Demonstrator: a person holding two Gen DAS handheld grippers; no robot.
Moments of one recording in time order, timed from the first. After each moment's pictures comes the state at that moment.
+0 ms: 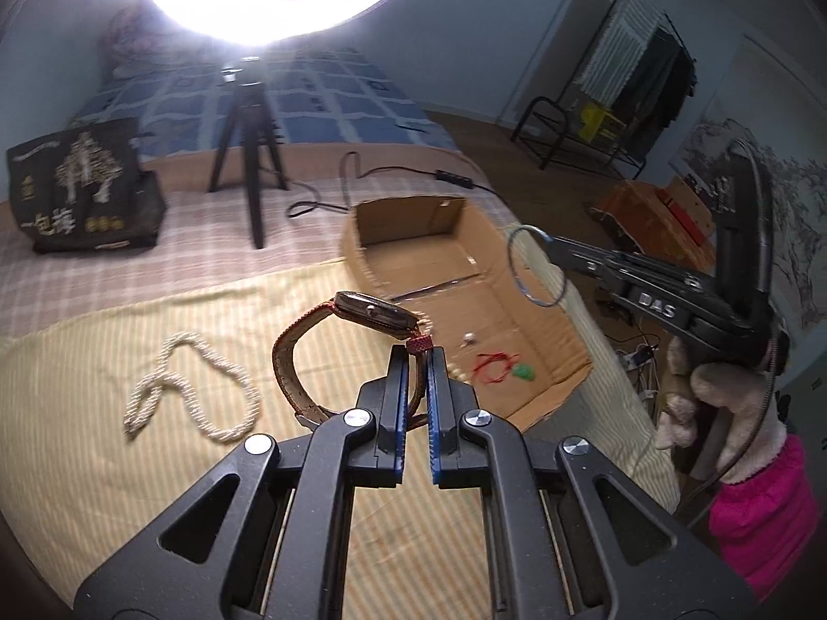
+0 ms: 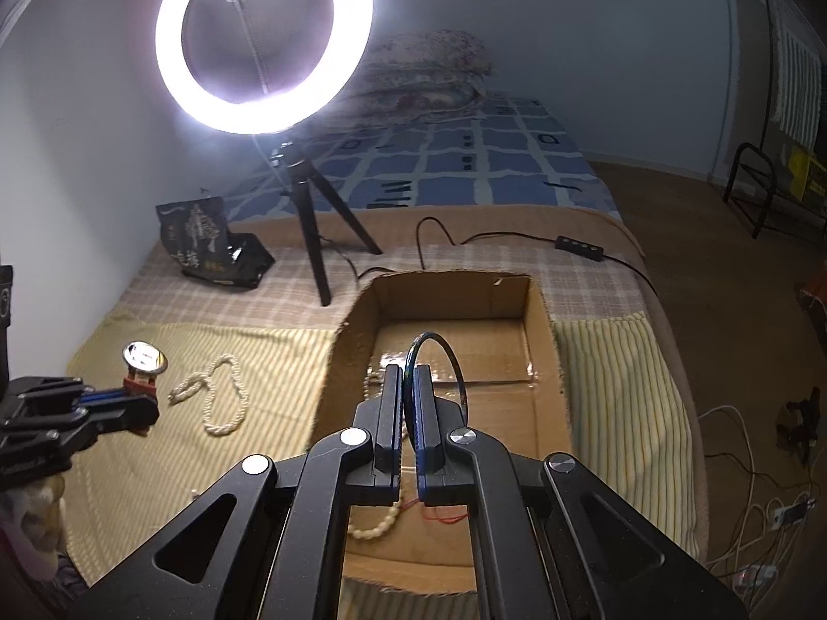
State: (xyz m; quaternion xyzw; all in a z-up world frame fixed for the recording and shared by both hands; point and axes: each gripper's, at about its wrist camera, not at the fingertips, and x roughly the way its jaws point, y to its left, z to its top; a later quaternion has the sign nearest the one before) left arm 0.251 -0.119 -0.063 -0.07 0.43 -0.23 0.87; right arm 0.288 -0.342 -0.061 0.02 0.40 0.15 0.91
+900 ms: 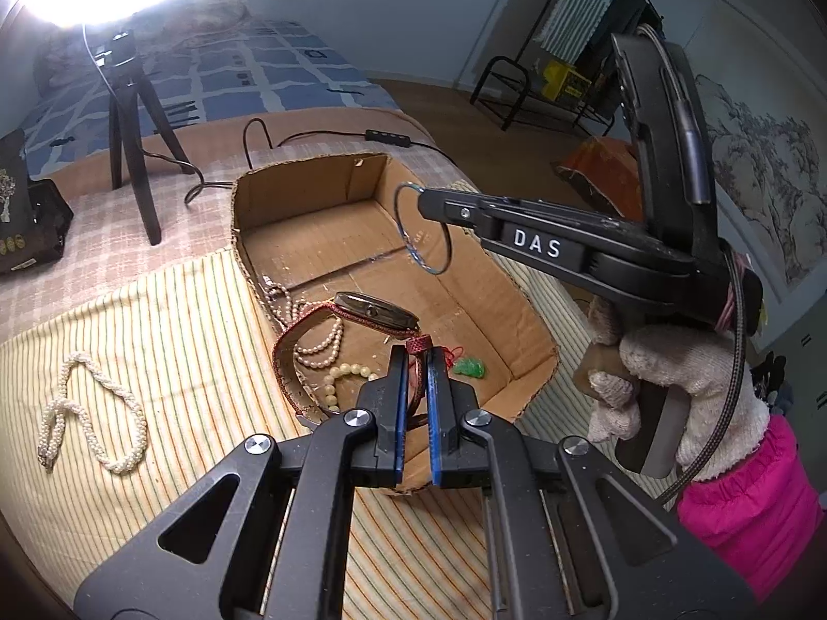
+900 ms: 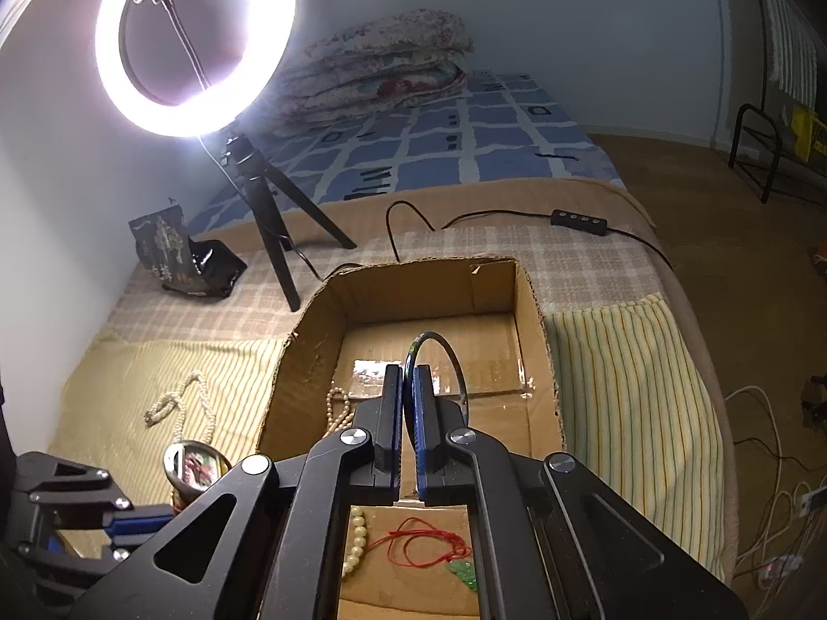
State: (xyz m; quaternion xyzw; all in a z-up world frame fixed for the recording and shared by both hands) left arm 0.268 -0.199 -0.094 -0.04 0.45 -0.28 0.84; right arm 0.327 -0.363 -0.097 0.06 0.41 0.15 0.90
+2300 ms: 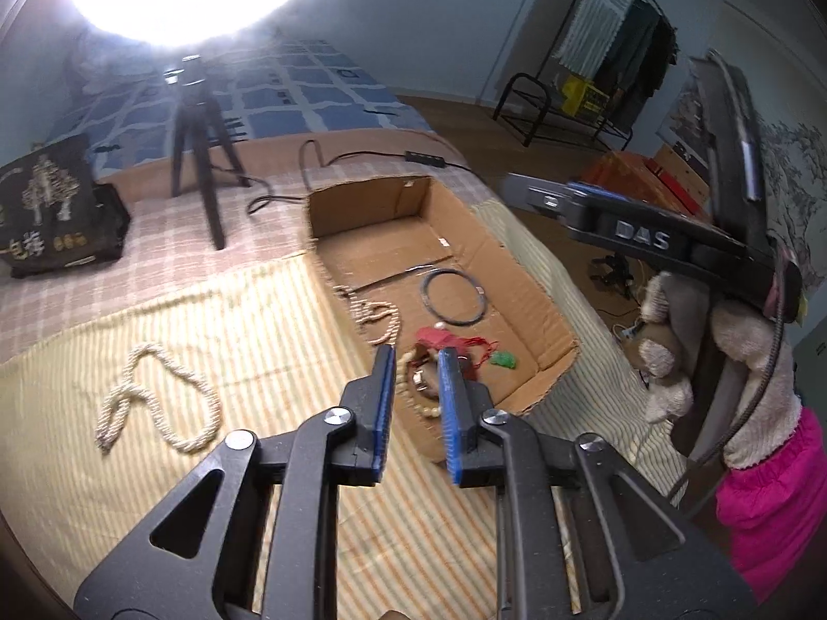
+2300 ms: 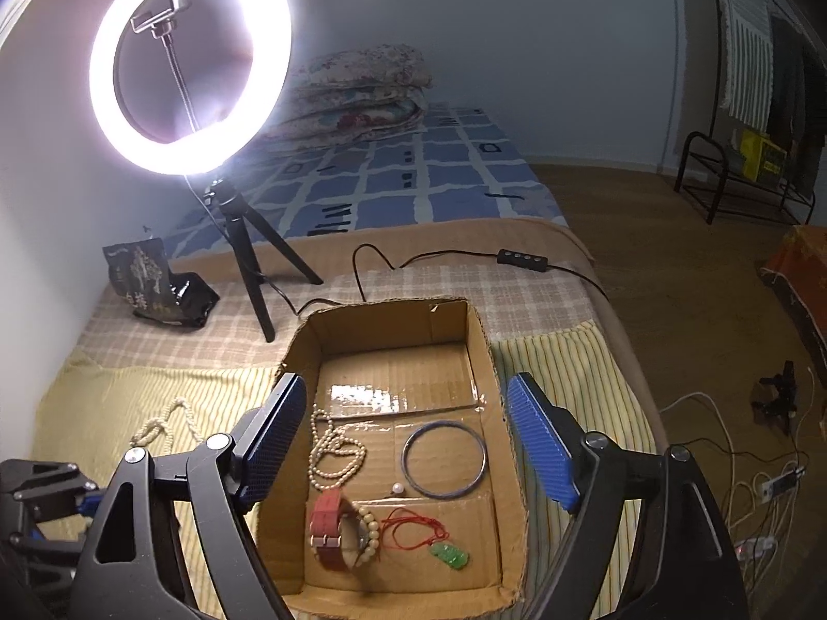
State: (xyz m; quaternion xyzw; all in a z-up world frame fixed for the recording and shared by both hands) left arm 0.252 -0.144 -0.069 -0.04 0.44 -0.24 0.86; right arm 0.303 -0.358 -0.053 0.04 0.39 0.07 0.92
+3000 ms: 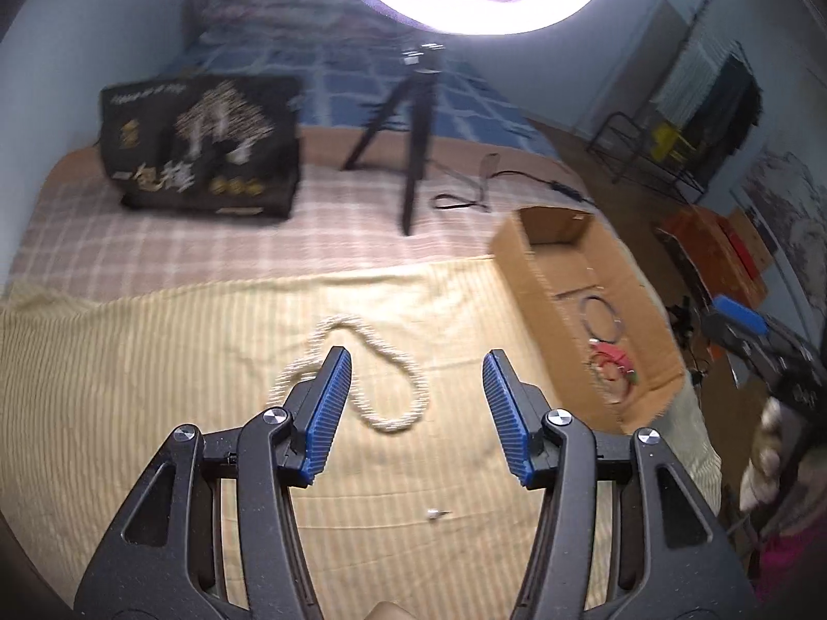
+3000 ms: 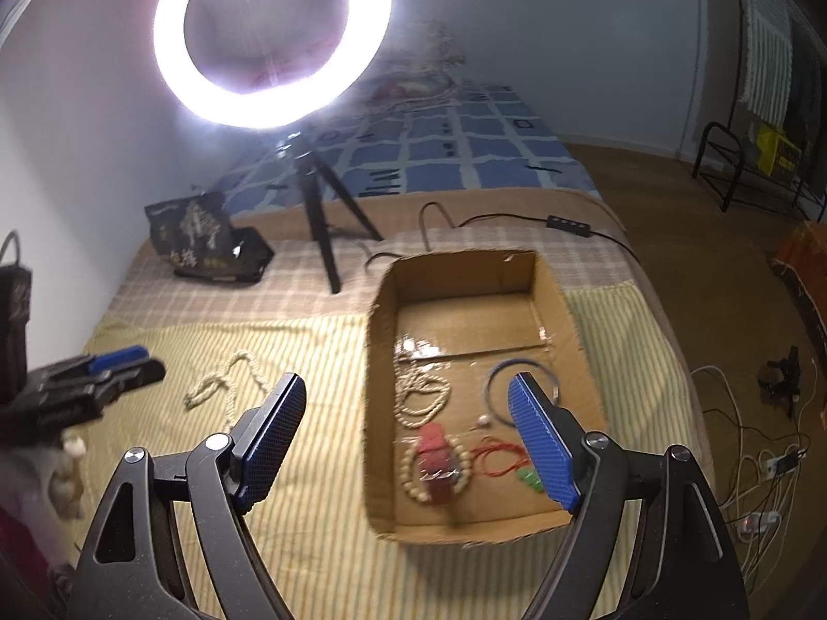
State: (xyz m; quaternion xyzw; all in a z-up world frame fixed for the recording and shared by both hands) left arm 0.274 0.006 -0.087 -0.10 0.46 -0.12 0.87; right arm 0.258 -0.292 -0.044 0.02 0.42 0.10 0.90
